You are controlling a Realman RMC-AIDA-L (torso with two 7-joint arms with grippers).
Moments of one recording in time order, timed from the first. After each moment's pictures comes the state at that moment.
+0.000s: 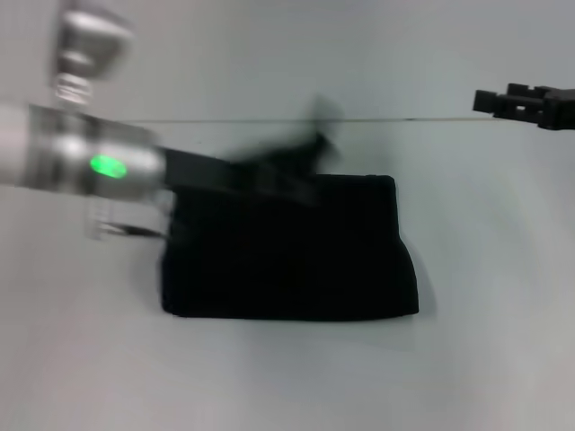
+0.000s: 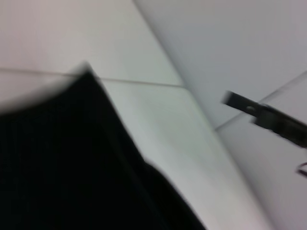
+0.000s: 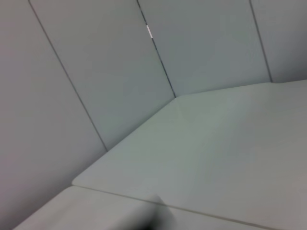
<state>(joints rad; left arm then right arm) -0.89 -2.15 0.47 0.77 2.38 1.60 -2.31 0.69 1.96 -0.48 -0.69 -2.04 -1.38 1.80</state>
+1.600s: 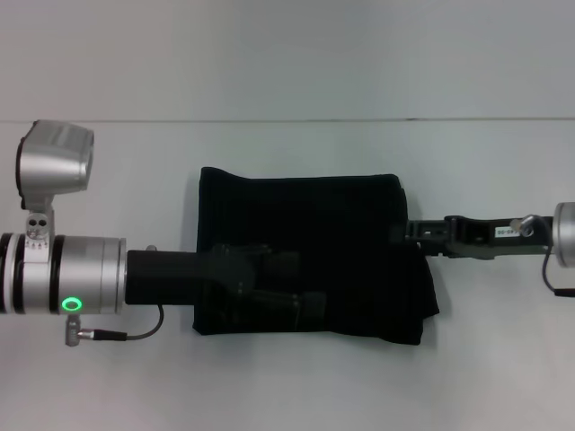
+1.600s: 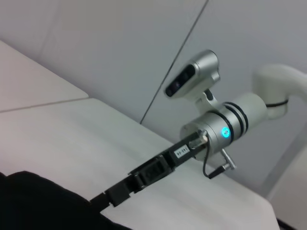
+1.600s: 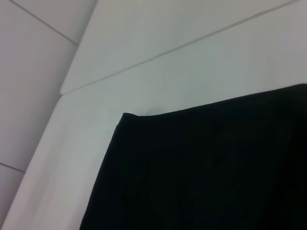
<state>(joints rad) -0.63 -2.10 0.75 0.59 2.00 1.64 -1.59 0.75 1.97 -0.71 -0.37 -2.15 -1.23 2.21</state>
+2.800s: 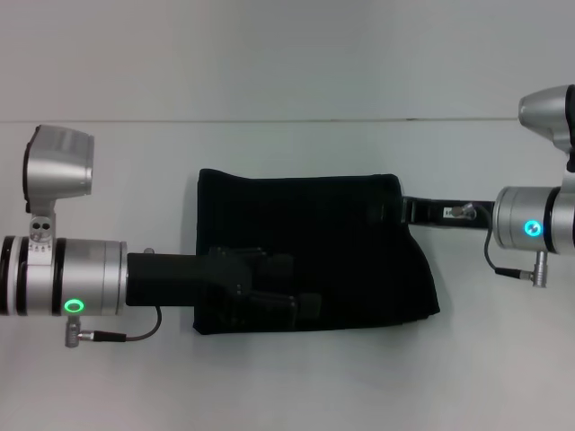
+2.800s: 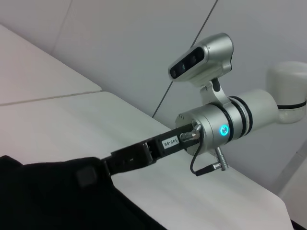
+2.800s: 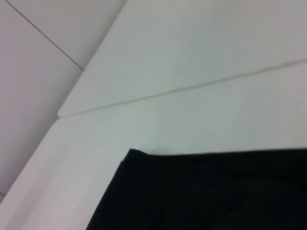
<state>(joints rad) -0.63 -2.10 0.75 0.58 2.02 1.60 -1.59 0.80 2.07 -0.71 -0.37 -2.07 -1.03 2.02</state>
